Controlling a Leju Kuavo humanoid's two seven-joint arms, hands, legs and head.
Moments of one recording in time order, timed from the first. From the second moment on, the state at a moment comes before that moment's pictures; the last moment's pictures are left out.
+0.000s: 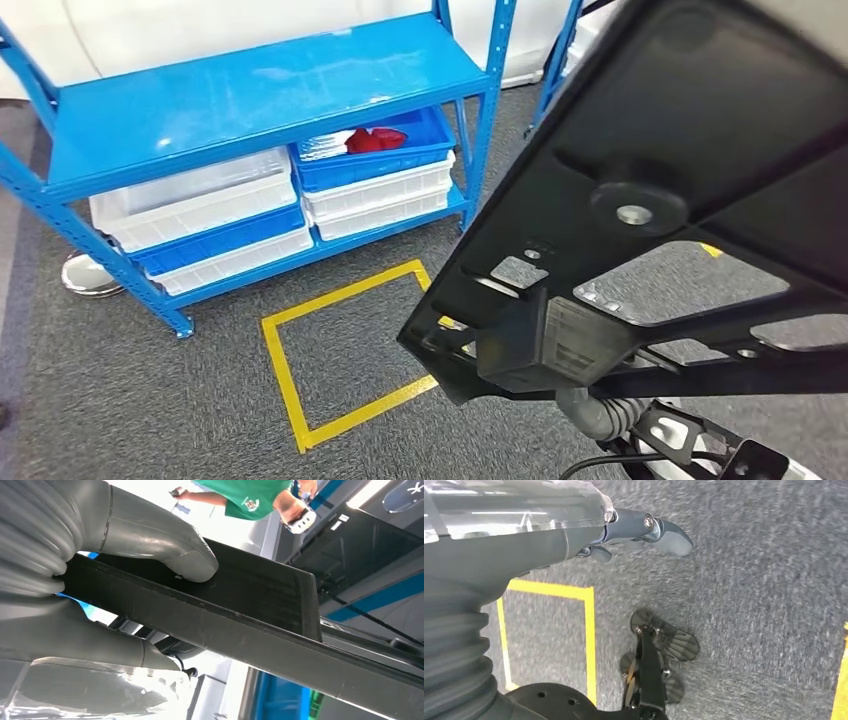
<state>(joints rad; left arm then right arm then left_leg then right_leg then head) -0.01 0.04 0.19 -0.19 0.20 0.10 -0.11 -0.06 -0.23 0.30 -2.08 -0.04 0.31 -0.65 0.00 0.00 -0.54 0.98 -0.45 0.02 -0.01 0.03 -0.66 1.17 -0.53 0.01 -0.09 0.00</state>
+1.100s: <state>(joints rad) -0.03 0.03 0.18 -0.19 0.18 0.09 -0.15 -0.24 -0.23 0.41 -1.98 -0.10 0.26 -0.64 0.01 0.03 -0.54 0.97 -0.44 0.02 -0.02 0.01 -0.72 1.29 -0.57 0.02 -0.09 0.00</state>
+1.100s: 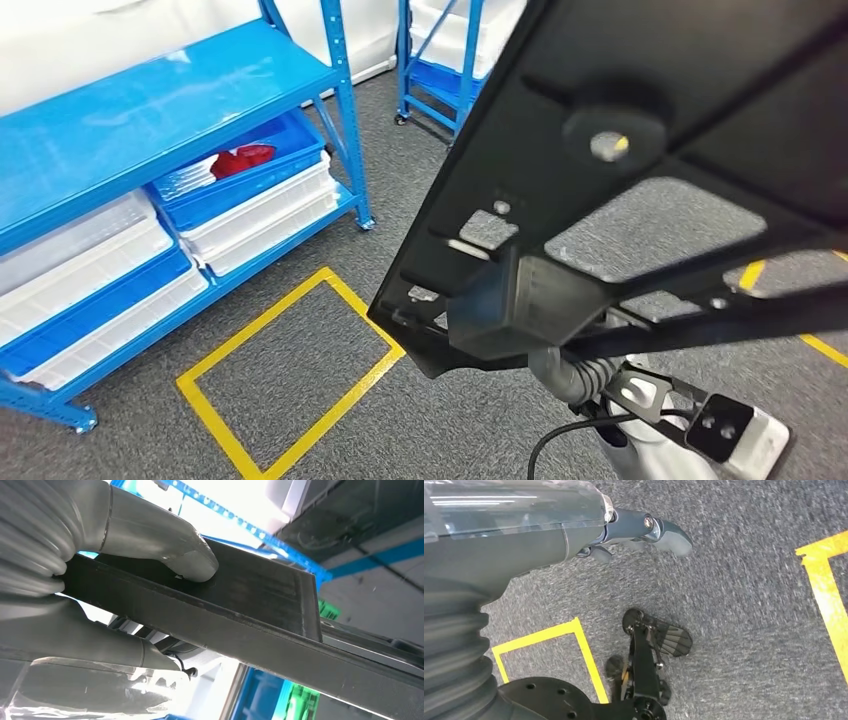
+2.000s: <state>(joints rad) -0.03 0.00 0.21 -0.19 0.19 0.12 -0.14 -0.25 -0.24 0.36 -1.89 -0.10 0.30 -0.65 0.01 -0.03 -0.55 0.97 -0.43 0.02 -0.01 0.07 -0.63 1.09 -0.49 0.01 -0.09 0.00</state>
